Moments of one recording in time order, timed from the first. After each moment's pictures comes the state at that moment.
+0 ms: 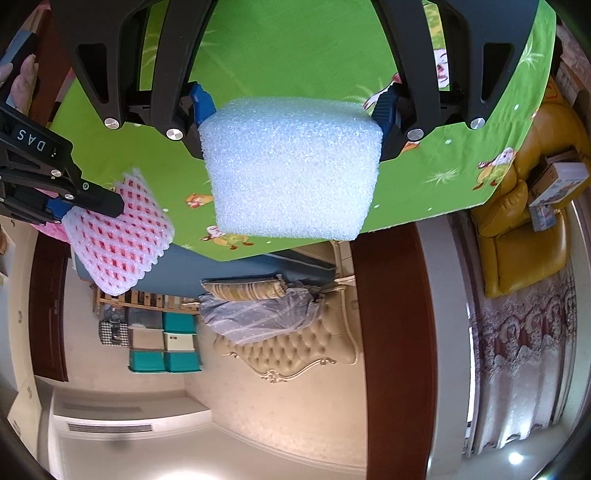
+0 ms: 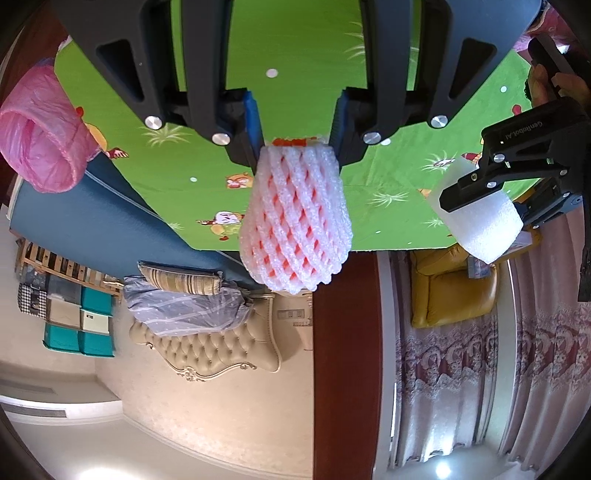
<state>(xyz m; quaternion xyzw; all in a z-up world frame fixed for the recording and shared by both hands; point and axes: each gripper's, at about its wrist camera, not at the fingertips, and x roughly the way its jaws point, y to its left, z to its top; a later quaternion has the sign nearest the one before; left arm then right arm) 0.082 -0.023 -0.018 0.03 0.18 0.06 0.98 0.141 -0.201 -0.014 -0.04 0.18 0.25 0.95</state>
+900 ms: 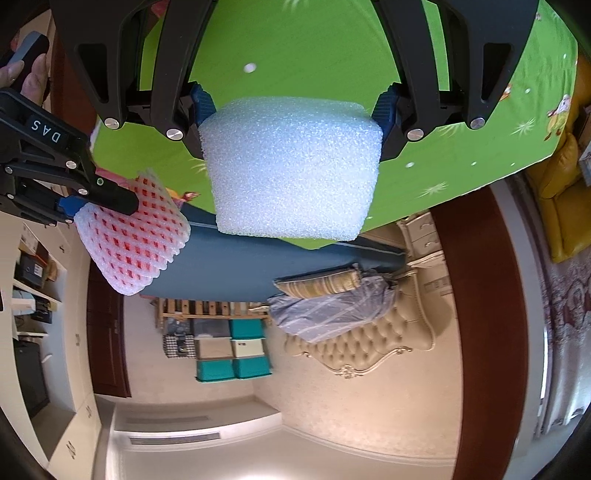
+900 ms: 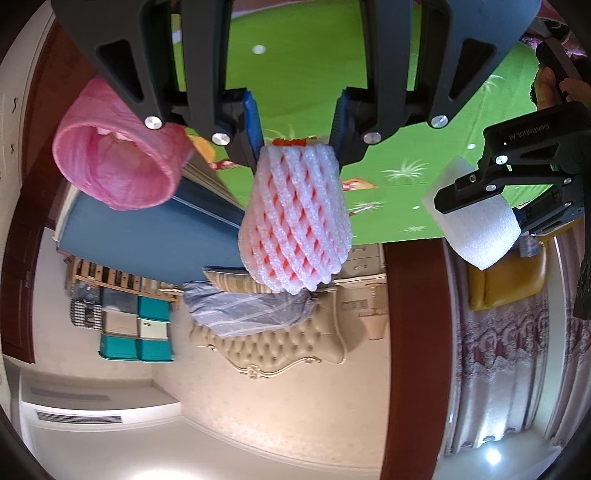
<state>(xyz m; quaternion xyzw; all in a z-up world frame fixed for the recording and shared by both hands) 0.146 -0.139 -0.004 0.07 0.19 -0.07 0.98 0.160 -0.323 -0.015 -0.02 0.17 0.14 0.98</state>
